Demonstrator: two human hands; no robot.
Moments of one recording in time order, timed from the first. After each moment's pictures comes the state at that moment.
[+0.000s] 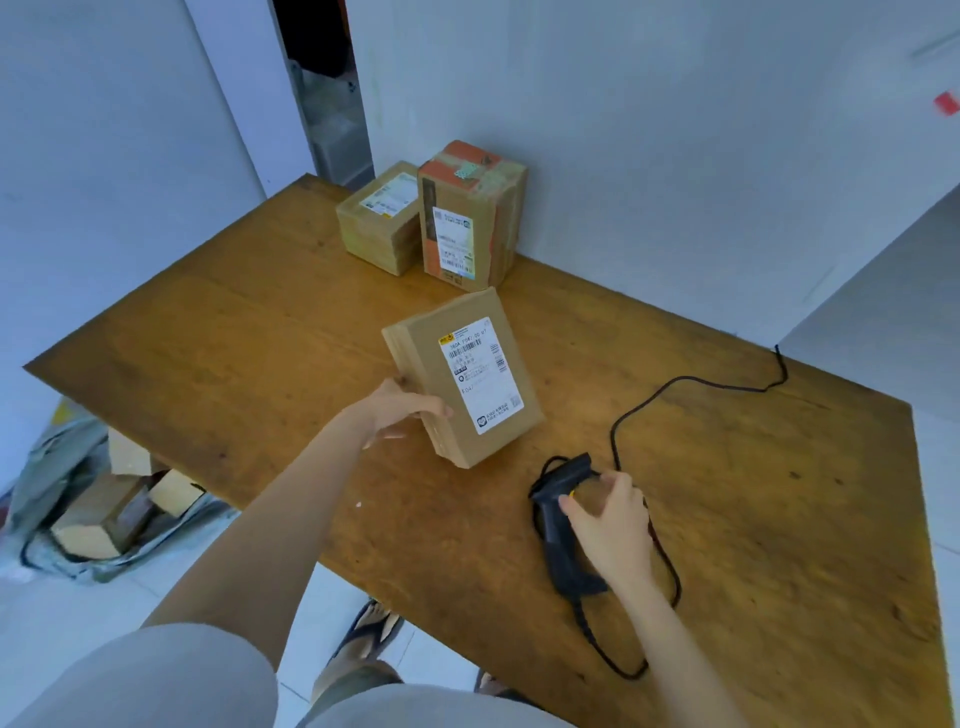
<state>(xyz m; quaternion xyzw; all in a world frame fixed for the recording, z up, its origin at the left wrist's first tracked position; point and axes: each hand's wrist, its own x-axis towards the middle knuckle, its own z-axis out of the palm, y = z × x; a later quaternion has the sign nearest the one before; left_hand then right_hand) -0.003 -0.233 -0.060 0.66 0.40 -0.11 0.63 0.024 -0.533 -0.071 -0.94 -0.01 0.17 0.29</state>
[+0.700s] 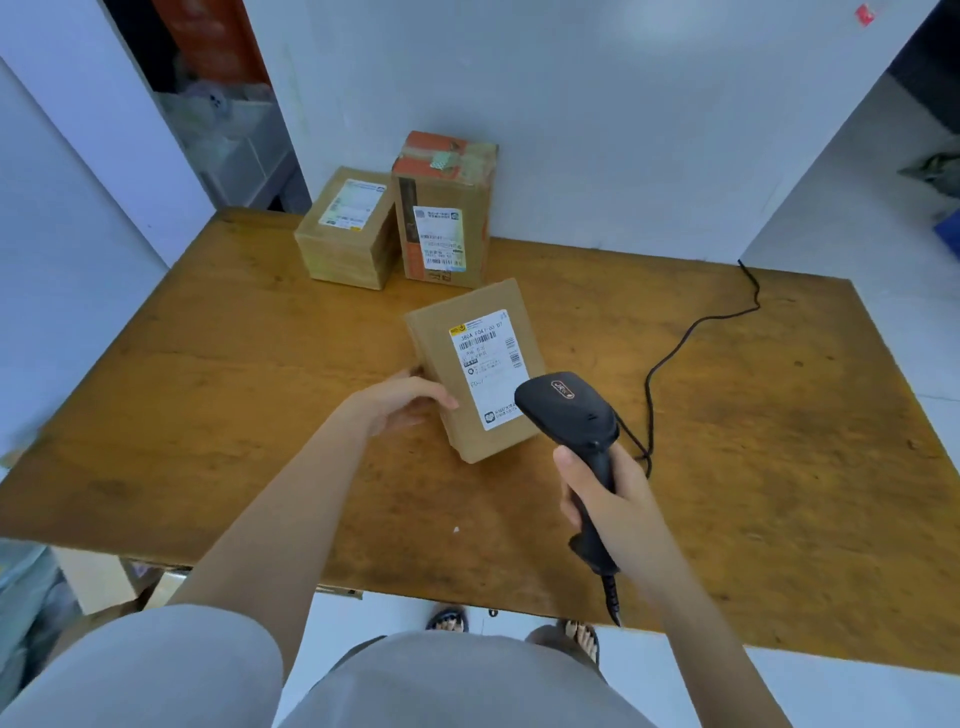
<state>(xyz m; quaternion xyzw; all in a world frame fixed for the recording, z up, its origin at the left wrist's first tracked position) 0.005 -0.123 -0.060 0.64 0.22 -0.29 0.67 -0.102 -0.390 0.019 -0.73 -0.04 0.17 0.66</state>
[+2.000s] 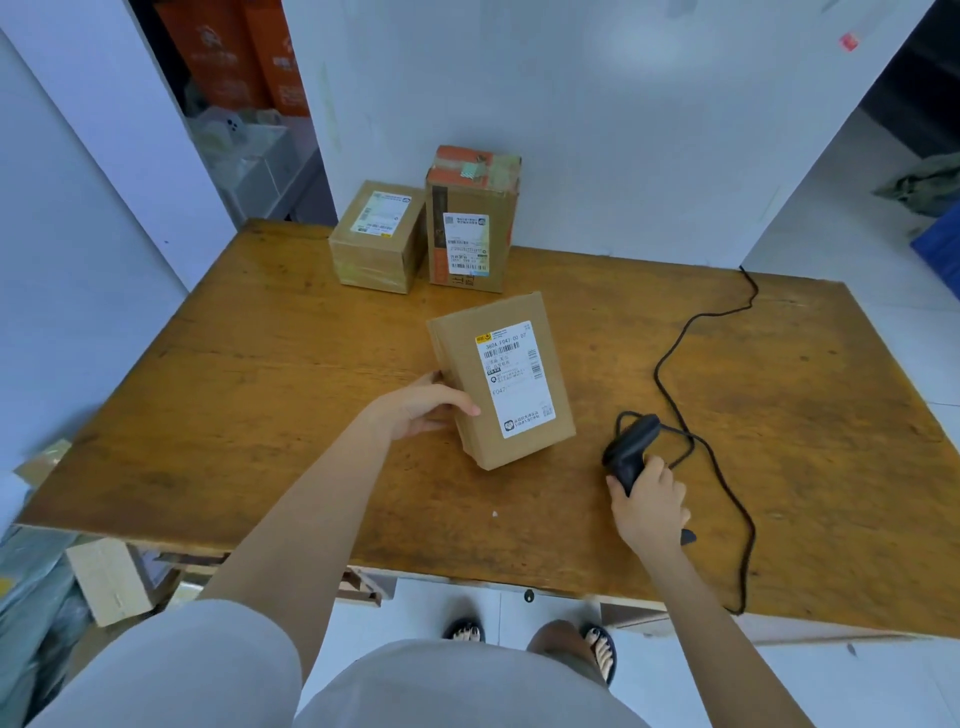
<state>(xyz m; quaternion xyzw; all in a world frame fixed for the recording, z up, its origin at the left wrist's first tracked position) -0.027 -0.102 -0.061 0.64 0.18 -0.29 0.69 -0.095 -0.399 -0.105 -0.97 0.17 0.05 0.18</state>
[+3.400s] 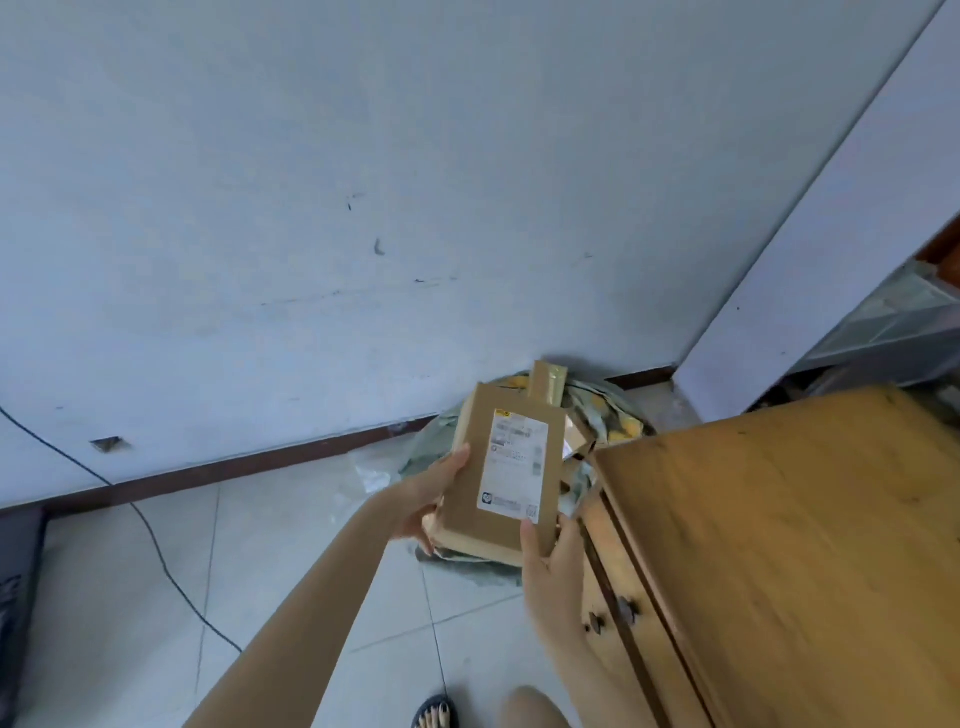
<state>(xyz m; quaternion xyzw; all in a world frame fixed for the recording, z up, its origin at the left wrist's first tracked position) -0.489 0.238 -0.051 0.40 0.56 0.03 0.72 -0.344 0.110 -0.090 -0.72 -0.36 0.35 0.49</state>
